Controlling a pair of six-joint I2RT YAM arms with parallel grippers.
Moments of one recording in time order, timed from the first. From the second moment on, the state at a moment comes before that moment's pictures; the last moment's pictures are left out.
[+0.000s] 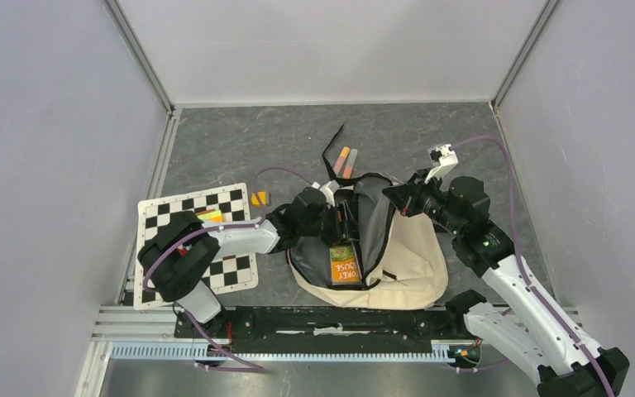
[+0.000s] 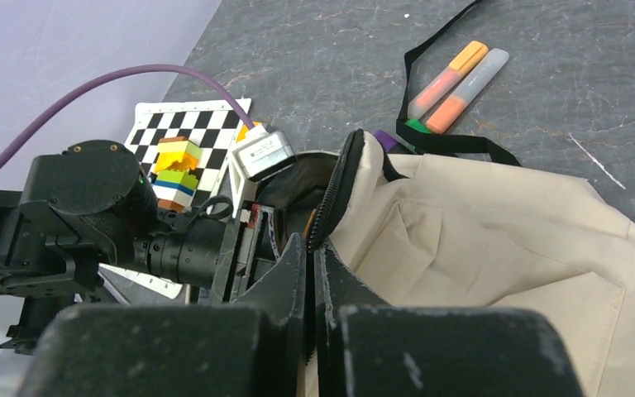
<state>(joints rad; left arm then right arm) -0.86 1.61 0.76 0.30 0.37 -1.07 0.45 0.78 0.72 -0.15 -0.21 0.45</state>
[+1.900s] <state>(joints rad) -0.58 0.61 0.71 -0.68 0.00 -0.51 1.08 1.32 1.03 0.01 0.03 0.28</state>
